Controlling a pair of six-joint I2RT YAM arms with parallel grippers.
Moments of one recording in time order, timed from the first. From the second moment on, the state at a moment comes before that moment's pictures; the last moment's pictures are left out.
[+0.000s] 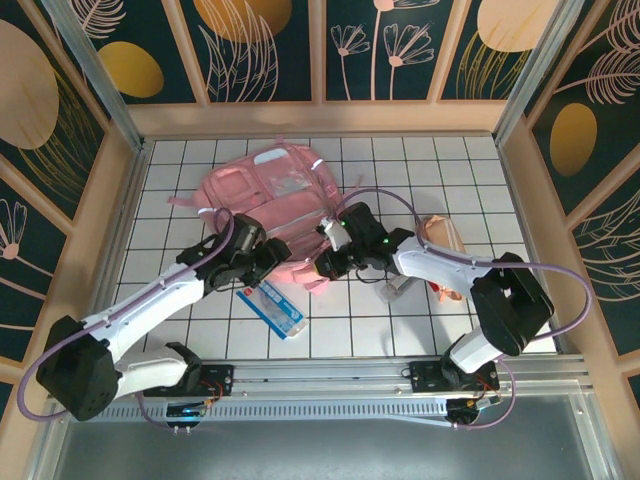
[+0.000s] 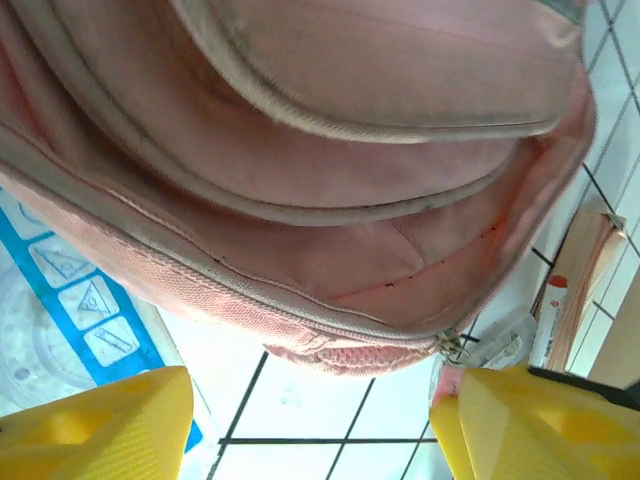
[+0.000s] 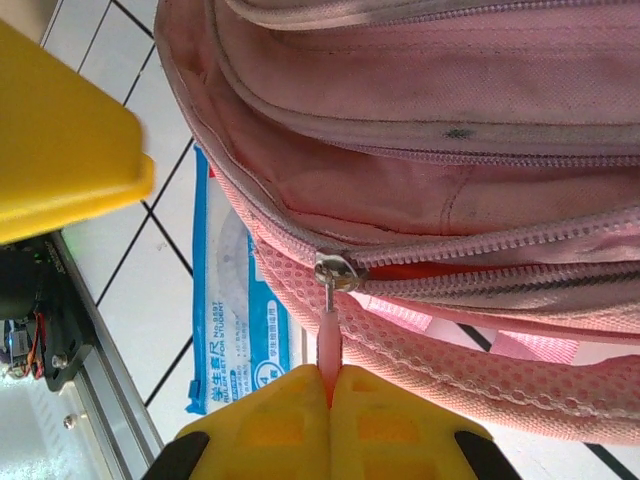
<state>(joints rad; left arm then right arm) -0.66 1.21 0.77 -0.49 0.11 -1.33 0.78 1.54 0.93 -0.28 -0.48 0.28</state>
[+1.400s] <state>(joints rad) -0.48 1.27 0.90 -0.70 -0.05 -1.00 0.77 1.58 0.96 -0.30 -0.38 0.35</state>
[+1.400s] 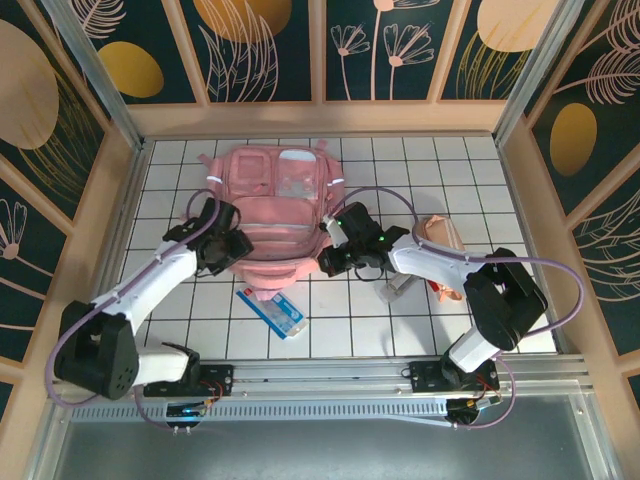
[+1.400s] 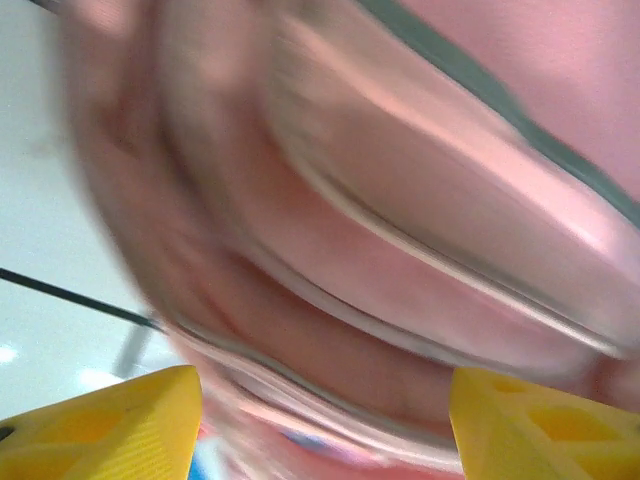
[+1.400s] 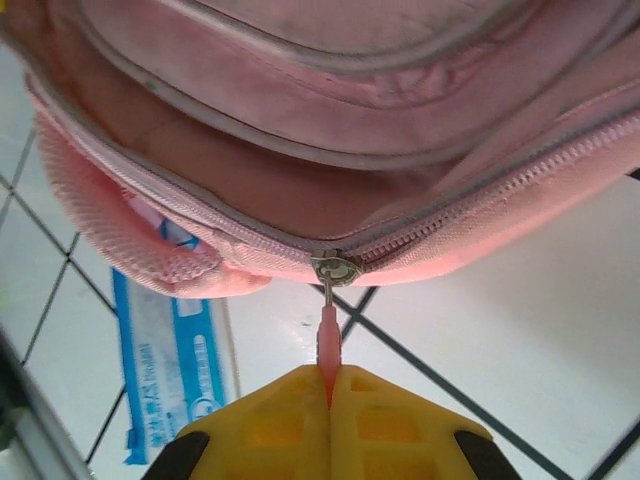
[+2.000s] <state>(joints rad) -0.68 1.40 0.83 -0.55 -0.10 -1.36 0.77 1.57 0.96 -0.31 -0.39 0.33</state>
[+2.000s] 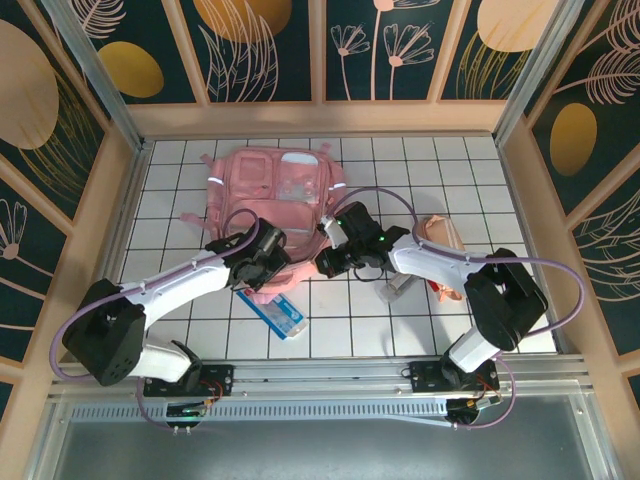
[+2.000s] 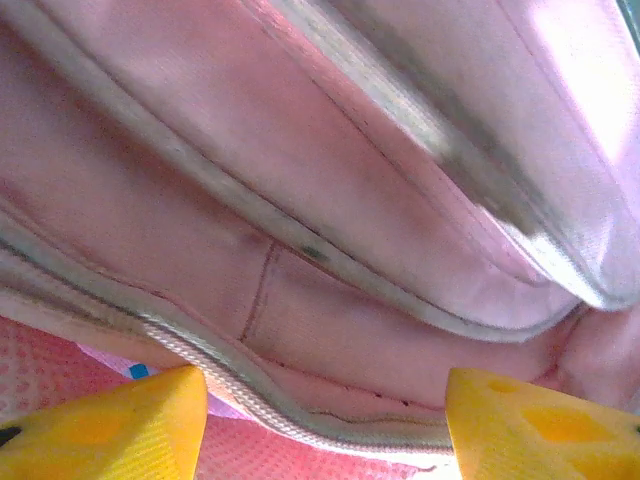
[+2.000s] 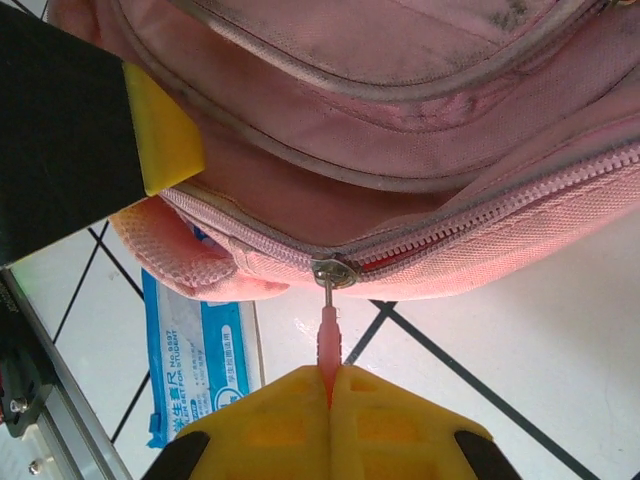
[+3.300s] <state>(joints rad) -0.52 1.10 0.78 -0.67 0.02 -1.00 0.53 1.85 1.12 -0.23 -0.12 0.38</state>
